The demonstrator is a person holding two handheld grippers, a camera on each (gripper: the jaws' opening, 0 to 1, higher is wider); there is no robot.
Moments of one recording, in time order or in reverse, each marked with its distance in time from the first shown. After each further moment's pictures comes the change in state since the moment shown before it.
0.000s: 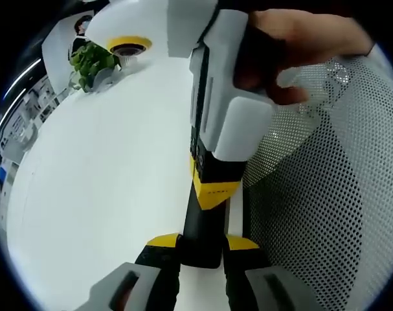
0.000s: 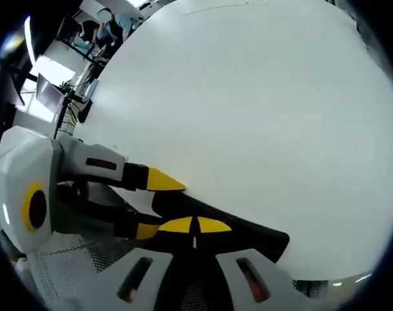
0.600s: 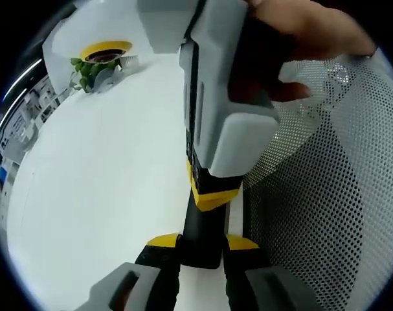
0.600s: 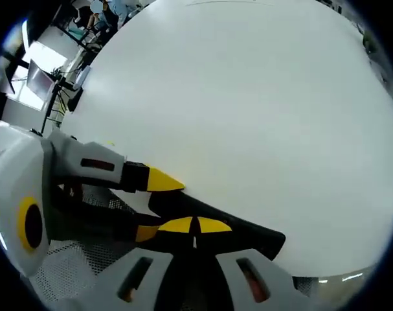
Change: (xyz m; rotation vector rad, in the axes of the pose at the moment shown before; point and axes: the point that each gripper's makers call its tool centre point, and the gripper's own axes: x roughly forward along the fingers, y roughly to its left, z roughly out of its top) left arm 0.000 0.000 0.000 -0.002 -0.005 0.006; right arm 0.000 -0.001 0.000 -0.017 0.045 -0.073
